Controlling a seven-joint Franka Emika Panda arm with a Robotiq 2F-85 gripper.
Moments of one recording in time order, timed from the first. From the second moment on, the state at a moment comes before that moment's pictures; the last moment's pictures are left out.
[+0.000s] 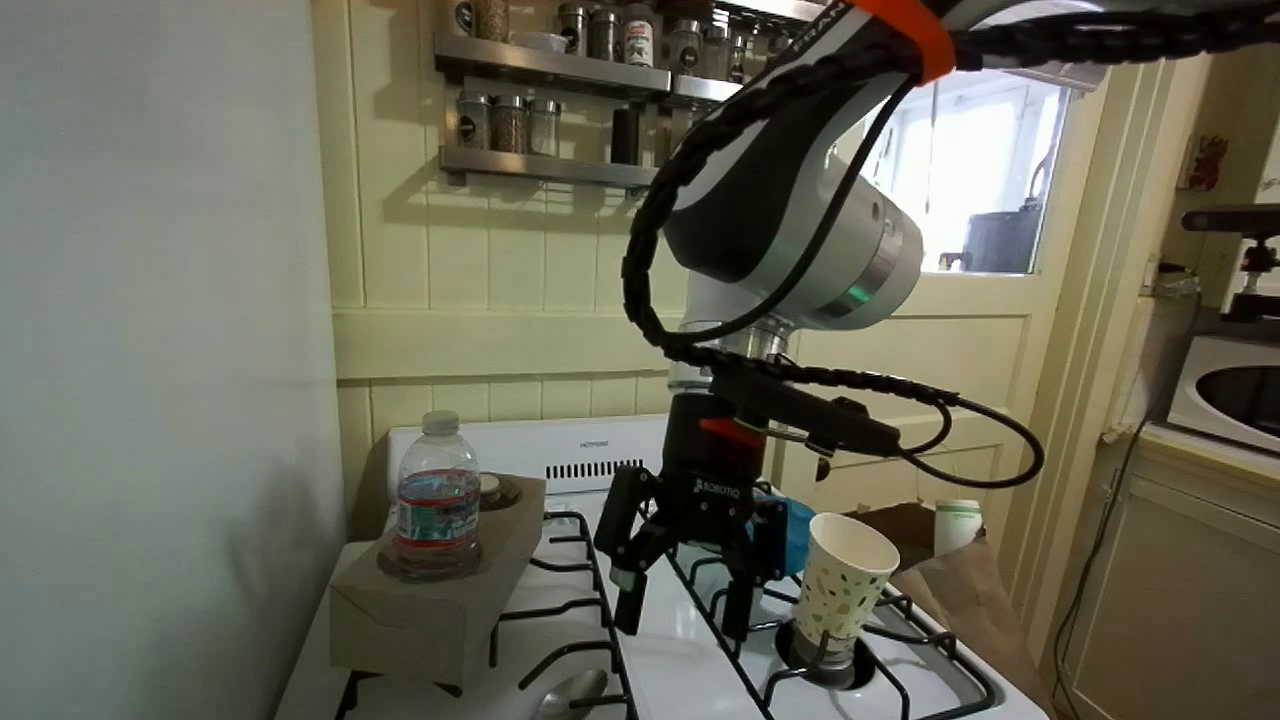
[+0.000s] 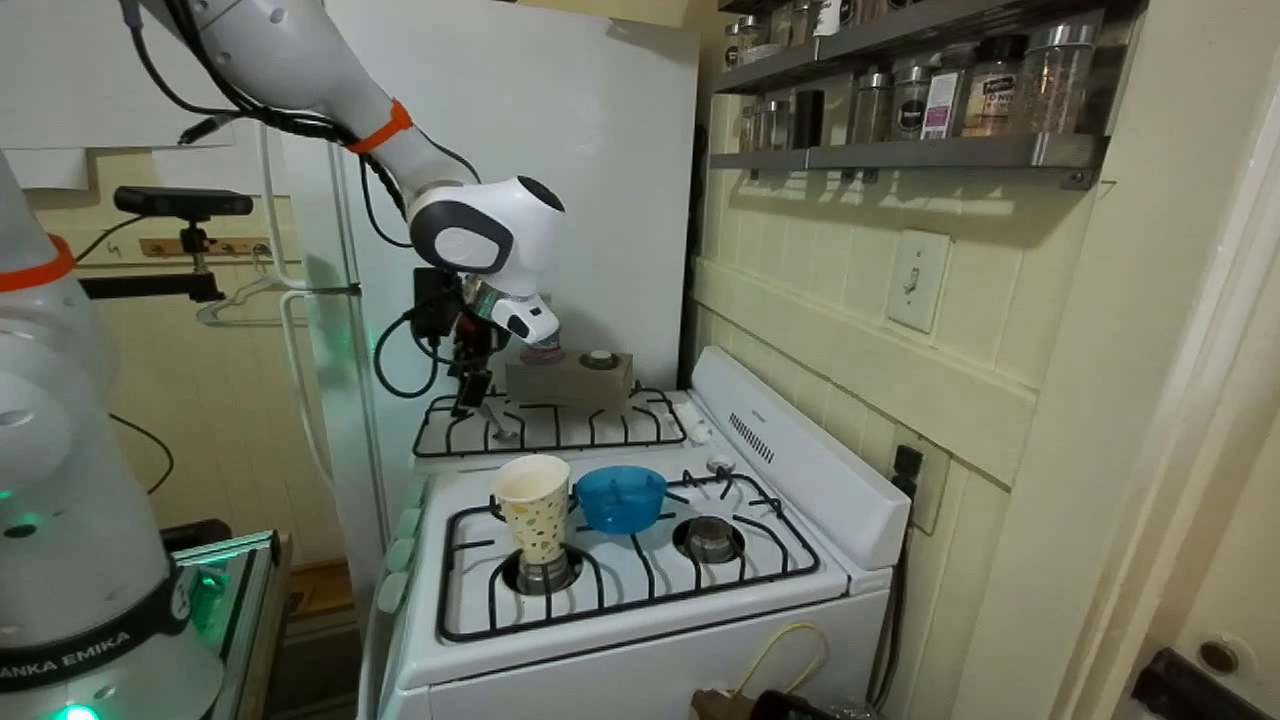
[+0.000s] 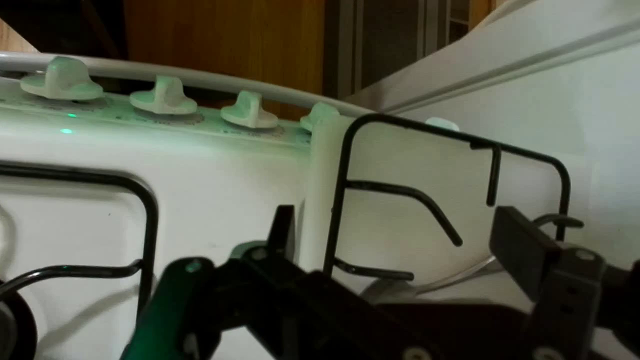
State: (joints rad) arm 0.21 -0.13 0.19 -2.51 0.56 2.14 0.05
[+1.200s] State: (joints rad) arm 0.21 -0.18 0.09 -2.65 0.76 2.33 -0.60
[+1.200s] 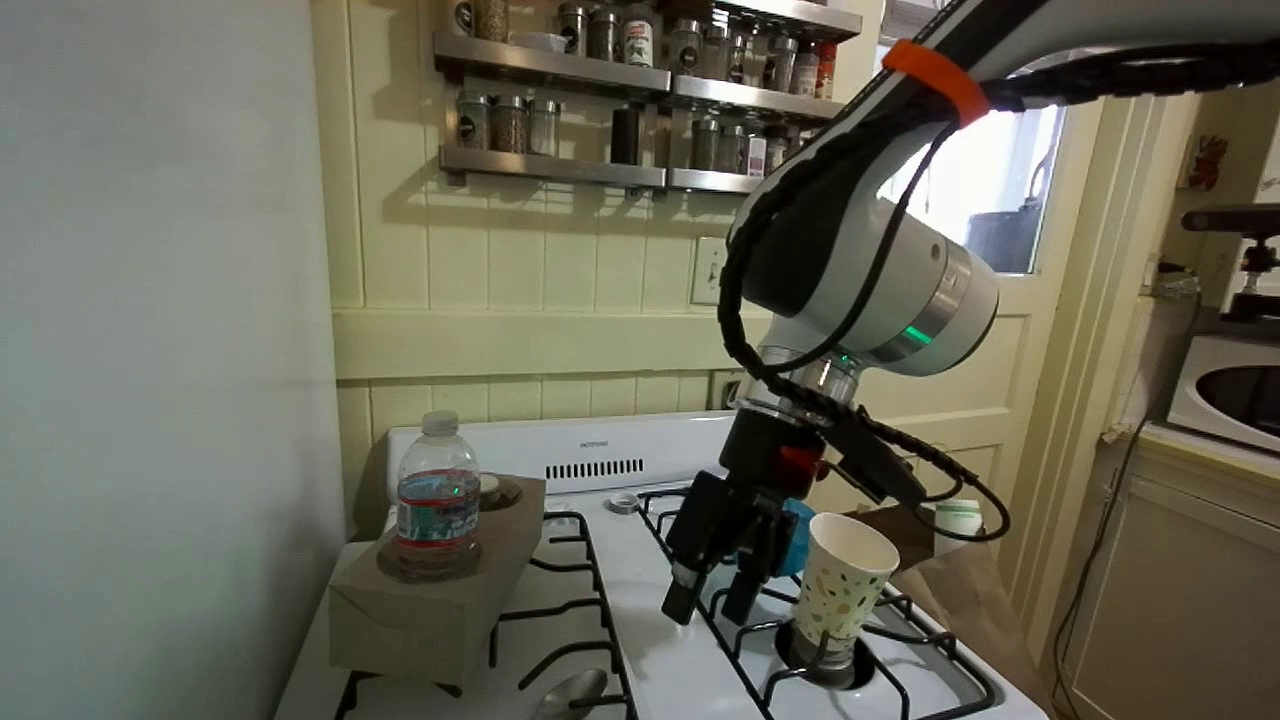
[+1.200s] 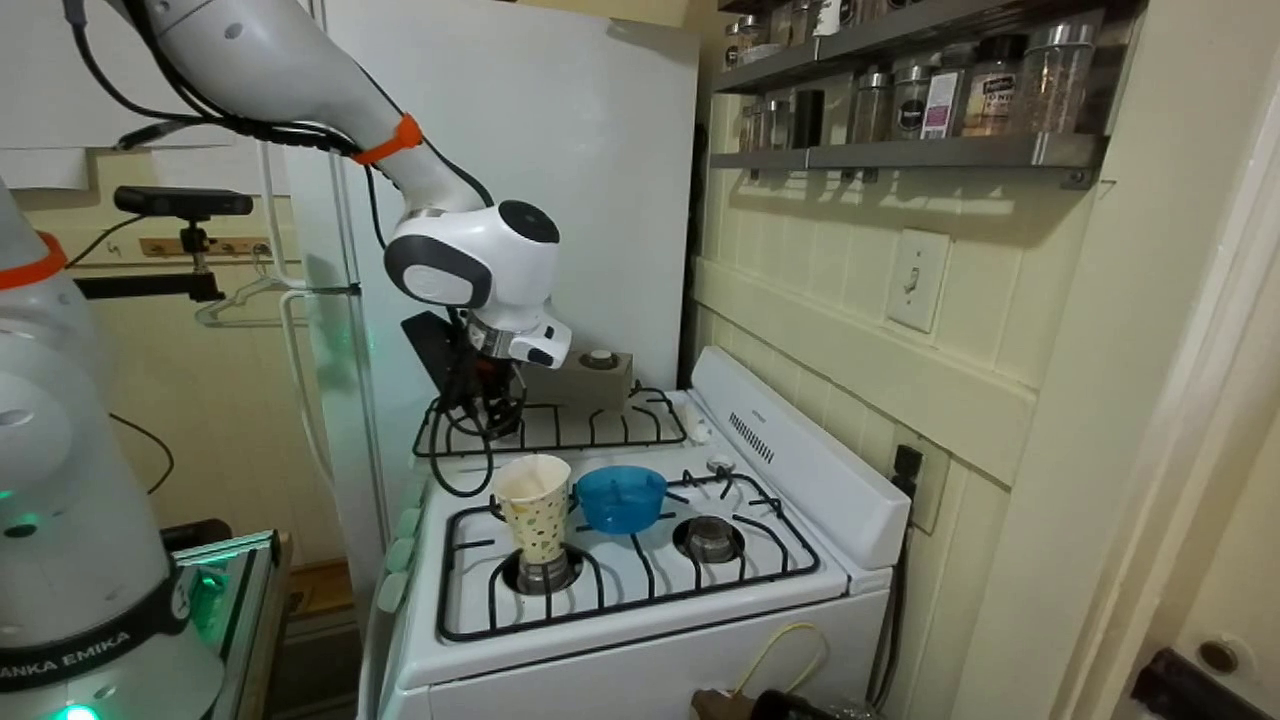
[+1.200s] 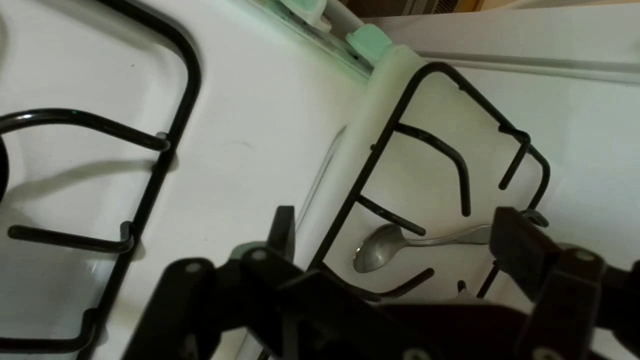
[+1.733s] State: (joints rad) arm 0.21 -0.07 0.12 -2.57 0.76 2.33 -0.51
